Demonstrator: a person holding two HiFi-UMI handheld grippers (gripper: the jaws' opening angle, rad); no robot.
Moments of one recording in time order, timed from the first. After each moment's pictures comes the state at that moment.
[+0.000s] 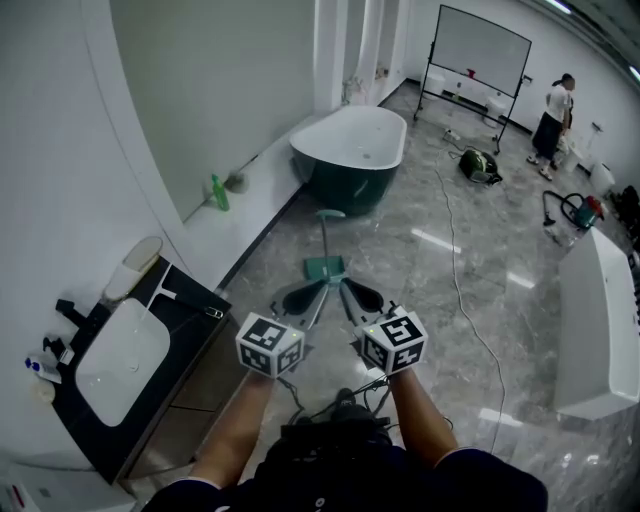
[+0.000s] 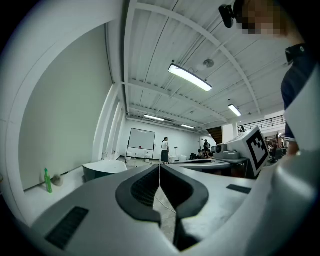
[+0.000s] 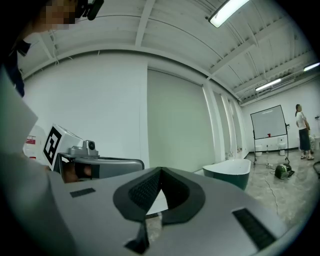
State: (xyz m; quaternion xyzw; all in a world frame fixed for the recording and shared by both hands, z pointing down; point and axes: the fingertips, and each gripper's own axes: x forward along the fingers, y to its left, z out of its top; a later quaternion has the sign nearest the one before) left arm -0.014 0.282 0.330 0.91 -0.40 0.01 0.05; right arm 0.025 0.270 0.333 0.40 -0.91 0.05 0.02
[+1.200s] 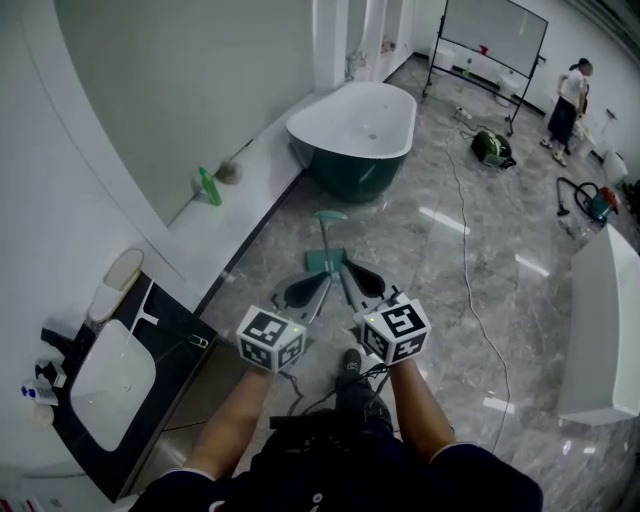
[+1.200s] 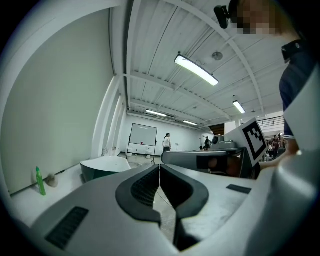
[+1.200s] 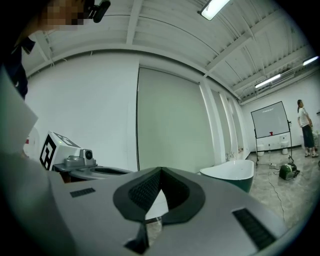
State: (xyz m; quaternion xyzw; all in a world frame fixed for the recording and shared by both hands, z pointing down) left arm 0.005 0.126 0.375 0.91 -0.40 0.02 0.07; right arm 0.036 0.106 0.354 0.40 -0.92 0.05 0.00
